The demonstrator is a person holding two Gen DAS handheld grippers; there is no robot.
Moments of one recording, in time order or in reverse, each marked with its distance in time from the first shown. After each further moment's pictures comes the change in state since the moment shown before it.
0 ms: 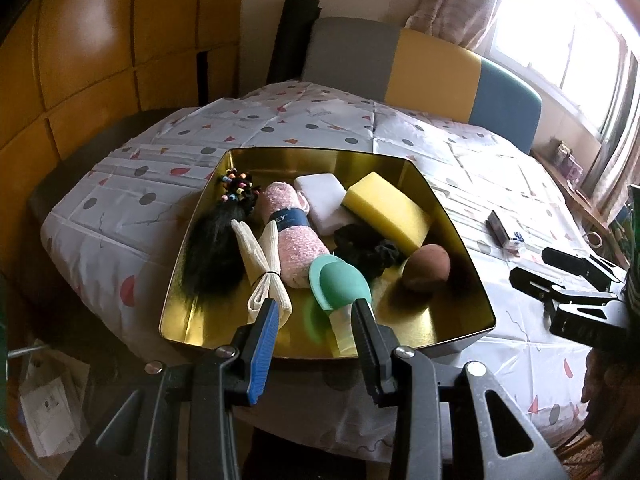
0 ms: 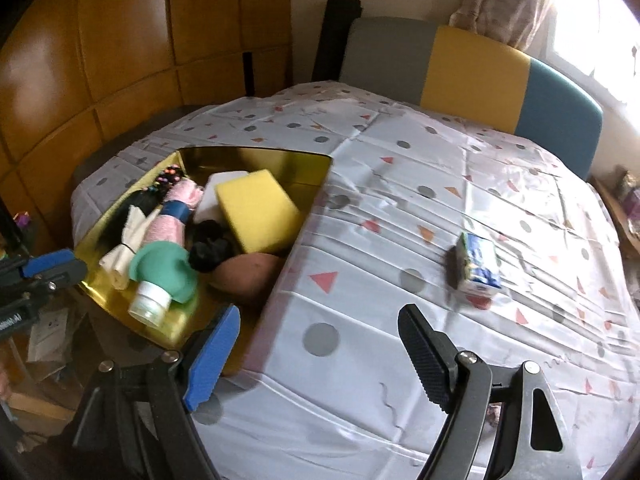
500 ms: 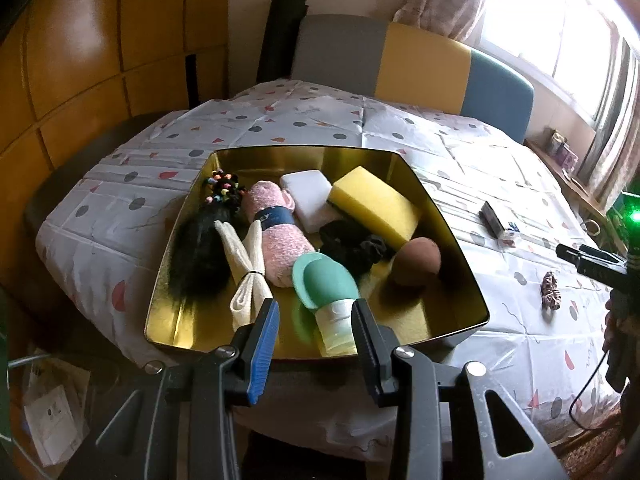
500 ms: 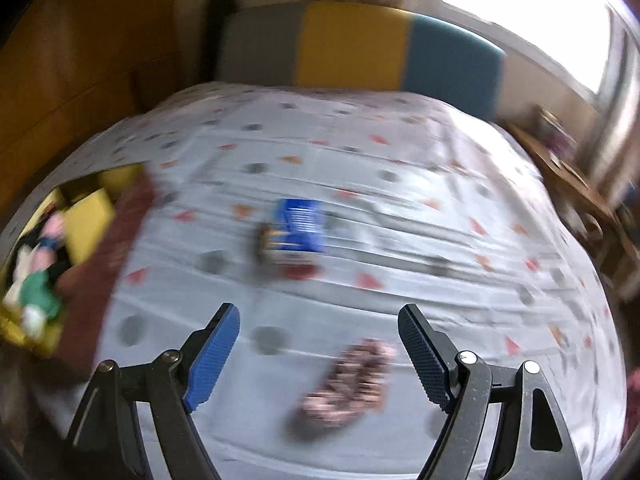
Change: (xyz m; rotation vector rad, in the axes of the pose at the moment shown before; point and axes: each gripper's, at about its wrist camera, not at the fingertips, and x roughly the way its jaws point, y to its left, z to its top) left arm 0.003 -0.015 0.000 0.044 0.010 -0.007; right arm -0.011 -0.158 -0.036 0.264 0.021 -0.272
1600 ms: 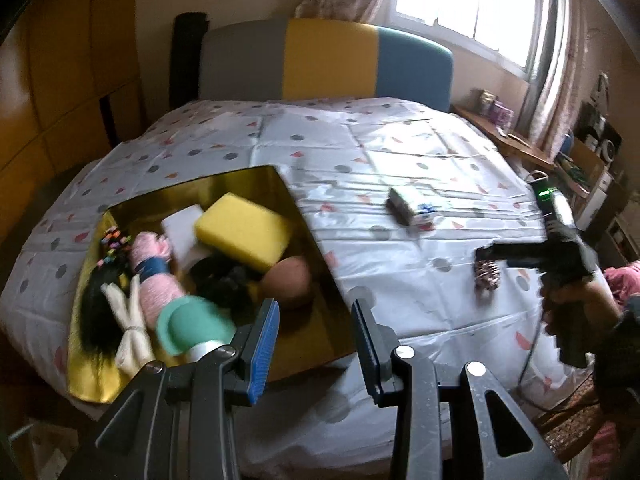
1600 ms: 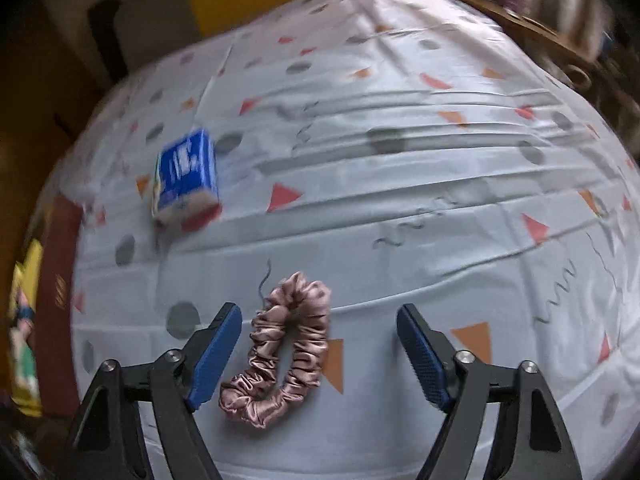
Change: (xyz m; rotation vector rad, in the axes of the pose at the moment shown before) left arm 0.000 -0.103 0.021 0.226 -0.004 -0.179; right arm 0.074 -0.050 -0.027 0.298 0.292 0.044
